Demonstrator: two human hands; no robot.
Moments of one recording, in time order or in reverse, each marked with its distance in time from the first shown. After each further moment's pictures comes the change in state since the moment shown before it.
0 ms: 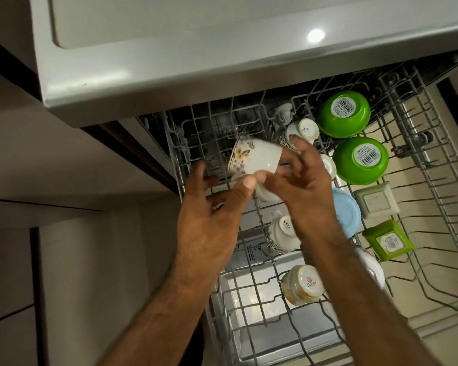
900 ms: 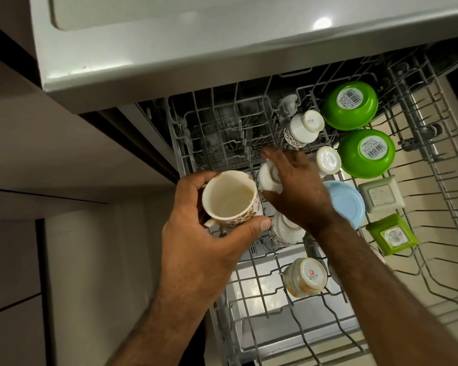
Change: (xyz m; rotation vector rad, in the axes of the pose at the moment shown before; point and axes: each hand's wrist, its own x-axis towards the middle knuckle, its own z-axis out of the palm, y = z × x) left_hand -0.037 0.006 -0.022 0.259 0.045 0.133; right_hand 0.029 0.038 -0.028 -1.338 -0.258 -0.361
